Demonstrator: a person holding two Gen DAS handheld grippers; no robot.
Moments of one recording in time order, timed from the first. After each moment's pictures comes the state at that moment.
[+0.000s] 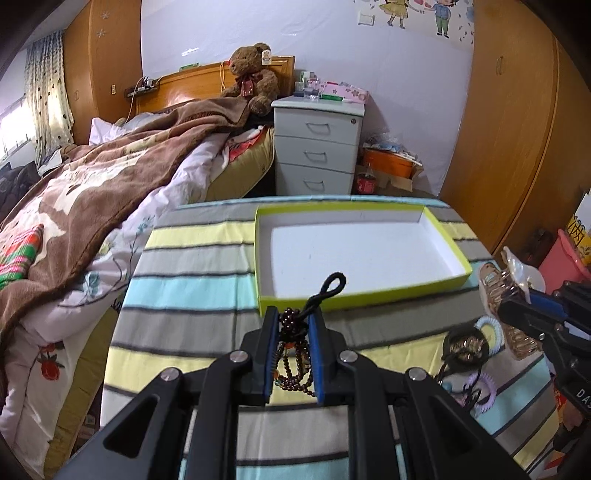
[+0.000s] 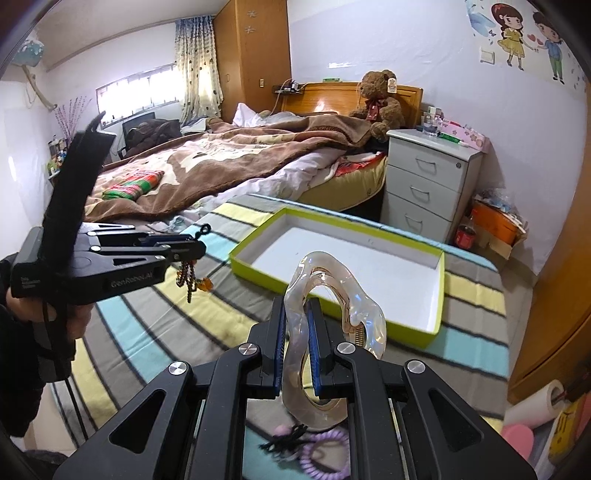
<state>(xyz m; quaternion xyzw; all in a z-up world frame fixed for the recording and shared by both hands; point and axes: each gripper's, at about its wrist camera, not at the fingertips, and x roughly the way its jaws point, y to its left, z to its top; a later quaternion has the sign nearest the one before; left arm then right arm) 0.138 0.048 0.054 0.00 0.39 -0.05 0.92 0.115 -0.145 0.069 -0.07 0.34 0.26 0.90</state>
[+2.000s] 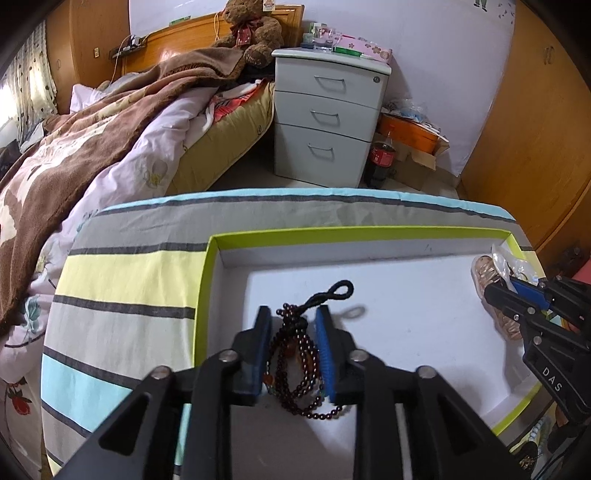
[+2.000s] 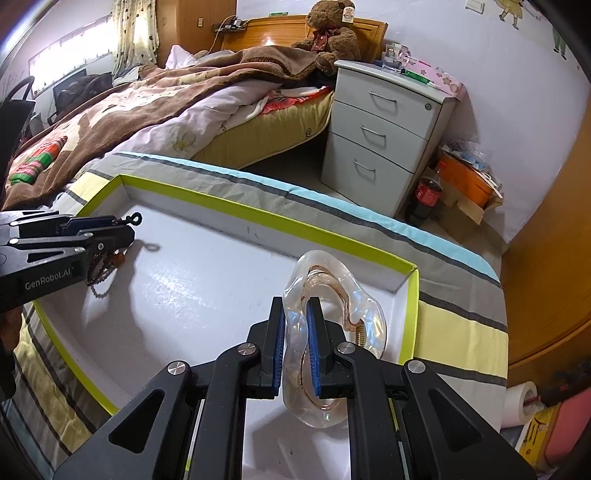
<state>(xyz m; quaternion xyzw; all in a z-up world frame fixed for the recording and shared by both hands) 0.309 0.025 -0.025 -0.01 0.47 -0.04 0.88 0.309 -0.159 -0.021 -0.11 0.45 0.15 0.88</state>
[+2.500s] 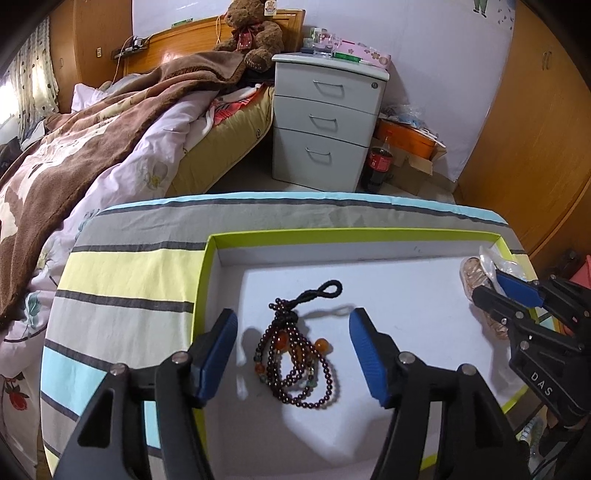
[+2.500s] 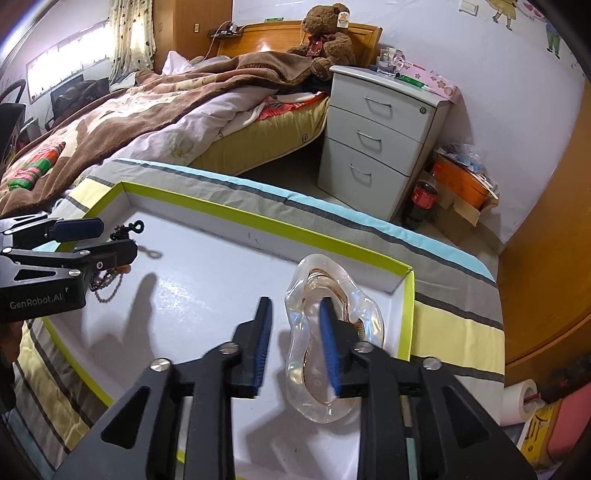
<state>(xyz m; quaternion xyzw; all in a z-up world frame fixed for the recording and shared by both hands) 0.299 0.025 -0.017 -0.02 0.46 -0.04 0.89 0.302 -0.159 -0.014 -0.11 0.44 0.14 0.88</state>
